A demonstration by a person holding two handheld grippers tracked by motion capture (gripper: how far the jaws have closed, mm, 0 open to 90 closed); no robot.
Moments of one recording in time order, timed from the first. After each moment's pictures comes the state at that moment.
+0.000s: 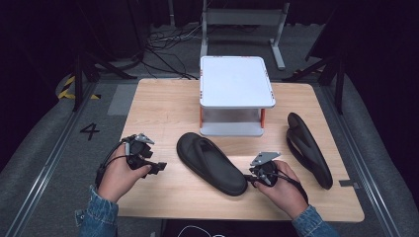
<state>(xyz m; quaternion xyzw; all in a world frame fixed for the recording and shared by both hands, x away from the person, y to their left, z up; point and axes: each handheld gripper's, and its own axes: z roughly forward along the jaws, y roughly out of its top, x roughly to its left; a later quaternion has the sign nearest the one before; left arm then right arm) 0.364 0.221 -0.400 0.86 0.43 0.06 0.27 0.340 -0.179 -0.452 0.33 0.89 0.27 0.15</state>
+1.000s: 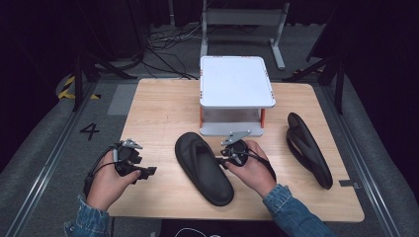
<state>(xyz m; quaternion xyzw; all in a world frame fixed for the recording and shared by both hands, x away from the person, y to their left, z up) 0.345 0.248 -0.403 0.84 0.46 0.07 0.27 0.390 -0.099 -0.422 0.31 0.88 0.33 0.11</state>
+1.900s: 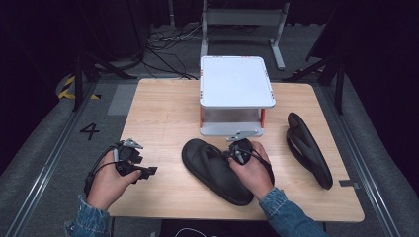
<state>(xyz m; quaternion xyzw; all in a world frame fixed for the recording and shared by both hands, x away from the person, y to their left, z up) 0.349 0.242 -0.402 0.85 0.46 0.07 0.27 0.383 -0.115 -0.424 0.40 0.84 0.34 0.12</state>
